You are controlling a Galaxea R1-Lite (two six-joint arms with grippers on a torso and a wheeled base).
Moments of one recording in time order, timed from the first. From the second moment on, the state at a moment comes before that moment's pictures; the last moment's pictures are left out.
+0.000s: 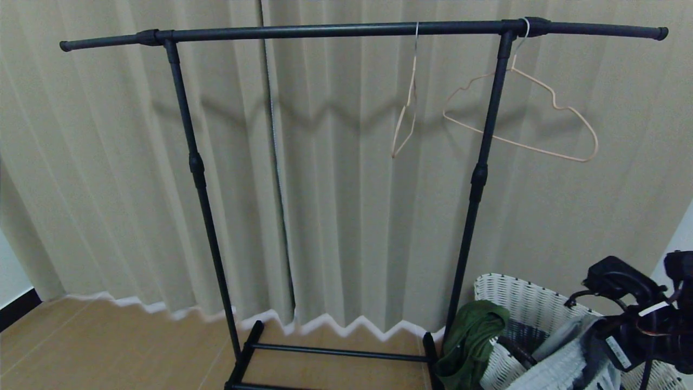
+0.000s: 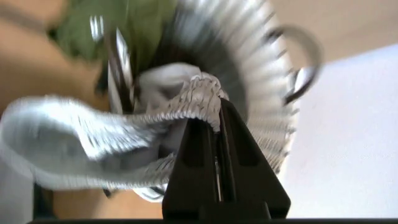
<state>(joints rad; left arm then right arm) 0.00 0.00 -0.01 0.03 0.11 -0.03 -0.03 1.46 -0.39 -0.27 -0.14 -0.41</state>
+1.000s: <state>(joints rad) 0.00 0.00 -0.01 0.03 0.11 -0.03 -0.03 0.98 -0.38 -0.27 -0.06 -0.38</state>
